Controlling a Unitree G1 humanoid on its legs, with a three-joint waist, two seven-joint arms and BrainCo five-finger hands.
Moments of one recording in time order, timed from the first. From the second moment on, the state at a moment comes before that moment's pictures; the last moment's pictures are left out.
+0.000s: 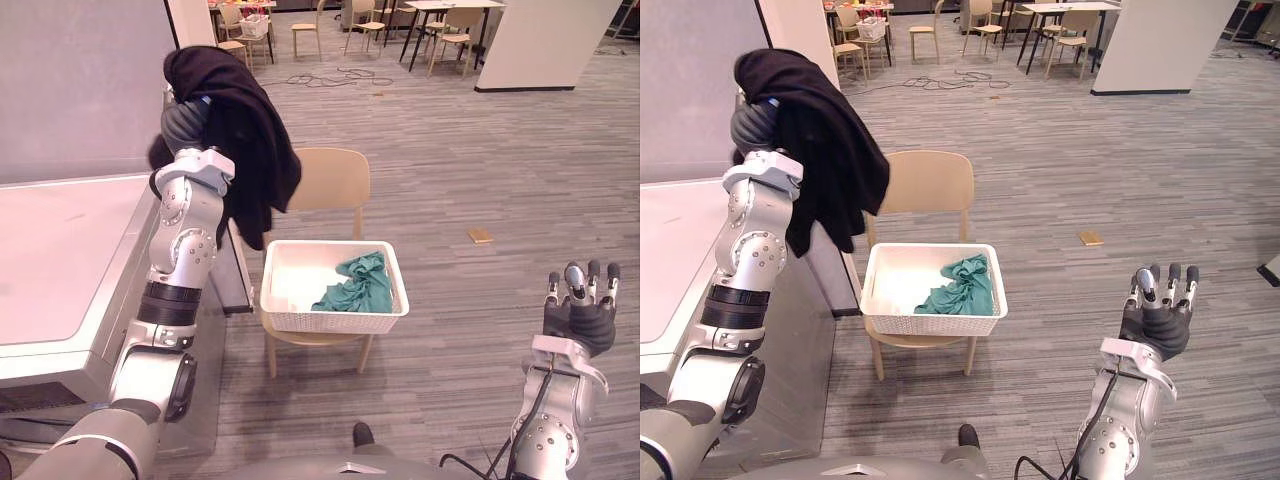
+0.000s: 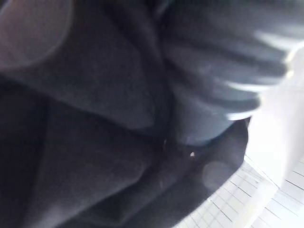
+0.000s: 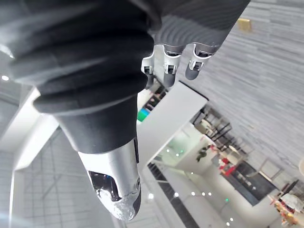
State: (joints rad) left arm -0.70 0.21 0.00 0.03 -0.82 -0.05 0.32; right arm 0.22 -0.07 -0.48 -0.35 0.94 -0.09 -0.18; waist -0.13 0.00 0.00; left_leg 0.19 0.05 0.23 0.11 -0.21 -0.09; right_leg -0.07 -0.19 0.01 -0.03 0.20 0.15
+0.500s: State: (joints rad) left arm -0.08 0.11 0.61 -0.41 -0.81 -0.14 0.32; right arm 0.38 0.08 -0.53 -0.10 0.96 -0.05 -0.18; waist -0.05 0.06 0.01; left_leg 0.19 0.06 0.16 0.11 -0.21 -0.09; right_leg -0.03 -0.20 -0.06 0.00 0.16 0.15
